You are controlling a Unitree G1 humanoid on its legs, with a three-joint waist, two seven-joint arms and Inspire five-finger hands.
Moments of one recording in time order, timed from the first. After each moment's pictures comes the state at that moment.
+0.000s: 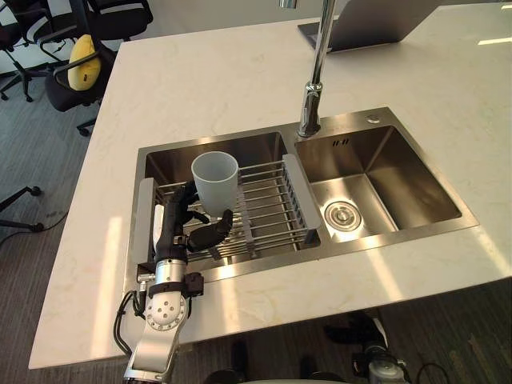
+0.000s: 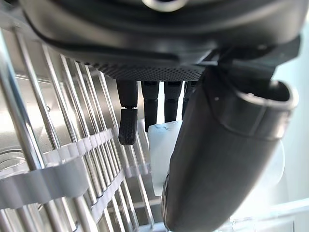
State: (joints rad) left arm 0.16 0.17 -0.06 -0.17 0.00 -0.16 0.28; right arm 0.10 -0.15 -0.09 0.84 0.01 -0.08 -0.13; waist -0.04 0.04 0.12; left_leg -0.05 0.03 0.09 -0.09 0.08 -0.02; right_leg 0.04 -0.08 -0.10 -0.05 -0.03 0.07
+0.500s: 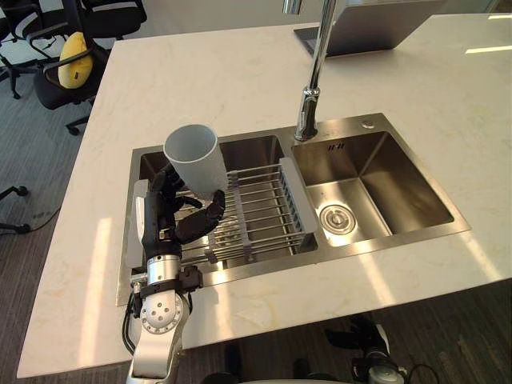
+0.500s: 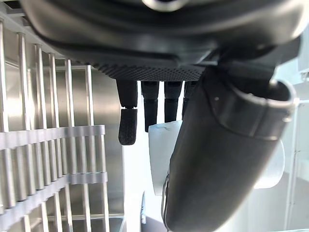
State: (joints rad) left arm 0.17 0.10 -0.05 -0.32 -0.06 -0.16 0.31; right arm 0.13 -0.12 -0.11 0.84 0.01 -0.08 -0.14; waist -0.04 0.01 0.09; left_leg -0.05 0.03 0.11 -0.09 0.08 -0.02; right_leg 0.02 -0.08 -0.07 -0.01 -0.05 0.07
